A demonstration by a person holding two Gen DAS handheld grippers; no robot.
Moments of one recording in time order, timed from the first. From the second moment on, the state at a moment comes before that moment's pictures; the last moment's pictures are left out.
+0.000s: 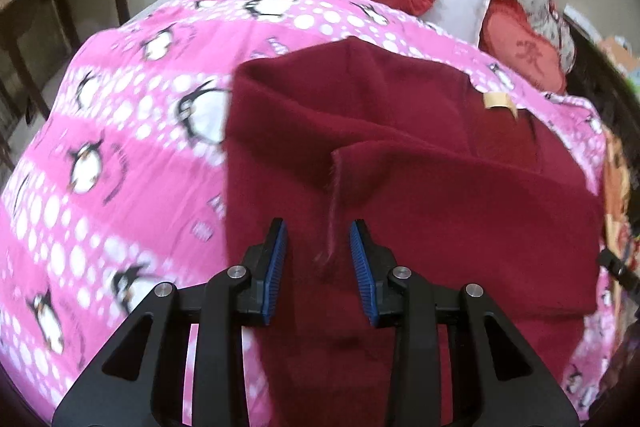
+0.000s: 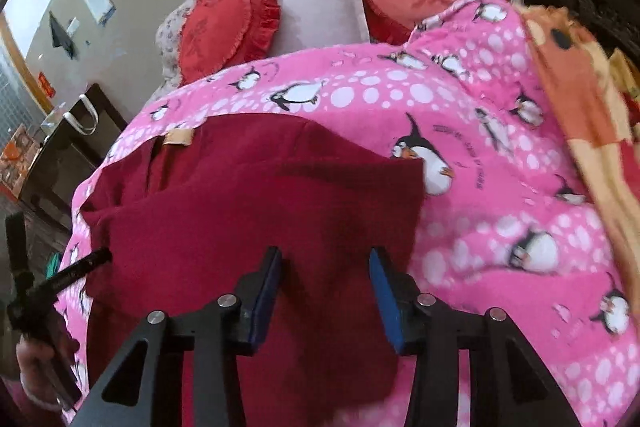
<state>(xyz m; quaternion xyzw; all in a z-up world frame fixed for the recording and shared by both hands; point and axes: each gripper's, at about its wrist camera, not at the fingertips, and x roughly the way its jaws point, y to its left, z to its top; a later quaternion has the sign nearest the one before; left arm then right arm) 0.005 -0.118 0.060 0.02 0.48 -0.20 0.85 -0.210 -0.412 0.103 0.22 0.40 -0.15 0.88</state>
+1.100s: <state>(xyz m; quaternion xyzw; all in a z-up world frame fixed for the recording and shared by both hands) -0.189 0.058 0.043 -0.03 0.57 -0.22 0.79 -0.448 -0.303 0.109 0.27 0.51 -0.02 0.82</state>
